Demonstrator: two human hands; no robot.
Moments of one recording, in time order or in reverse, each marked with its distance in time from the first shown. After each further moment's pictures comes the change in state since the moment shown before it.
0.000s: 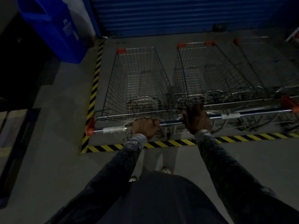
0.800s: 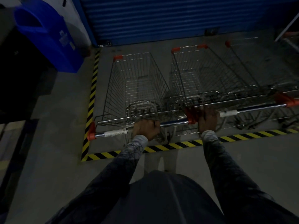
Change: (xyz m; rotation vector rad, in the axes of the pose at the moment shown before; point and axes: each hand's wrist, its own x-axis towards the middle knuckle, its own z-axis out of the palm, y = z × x) left_hand -0.004 0.002 -0.011 -0.157 -0.020 -0.044; right_hand -0.015 0.031 0.006 0.269 0.295 0.364
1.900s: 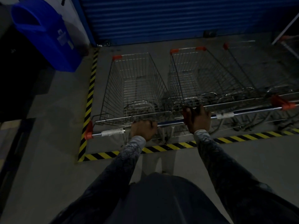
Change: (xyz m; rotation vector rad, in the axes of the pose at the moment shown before) left_hand 0.005 0.000 0.004 -0.039 0.048 -0.057; right_hand 0.001 -0.038 -0.001 -0.306 -0.168 -0.143
